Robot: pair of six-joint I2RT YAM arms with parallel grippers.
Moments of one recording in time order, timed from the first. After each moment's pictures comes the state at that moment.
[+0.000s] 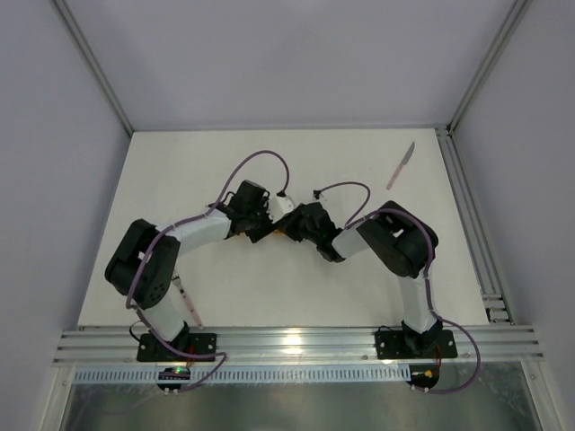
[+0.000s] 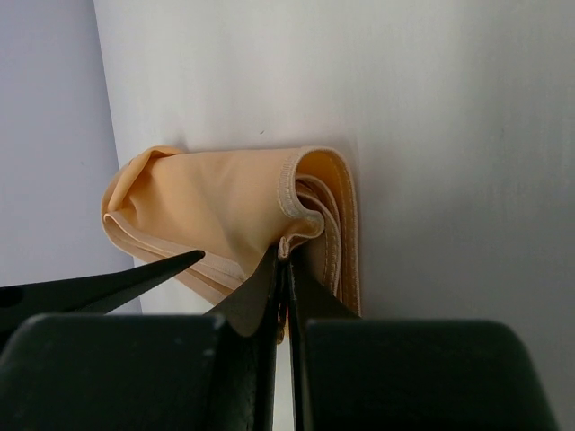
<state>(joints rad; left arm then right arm) -0.57 1.69 0.98 -0.22 0.10 0.55 0.72 2.04 0.86 0.74 0.02 1.21</state>
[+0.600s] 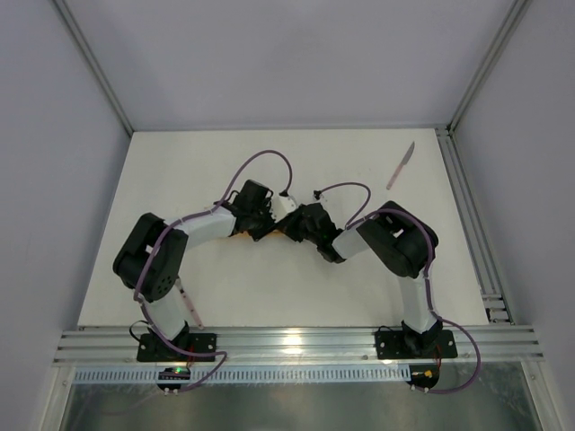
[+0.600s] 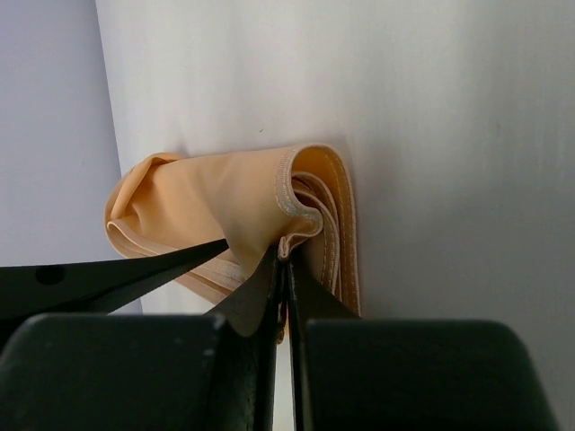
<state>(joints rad) -0.57 1.76 1.02 -0.21 0.10 0.54 0.72 2.04 0.85 0.76 0.02 1.21</state>
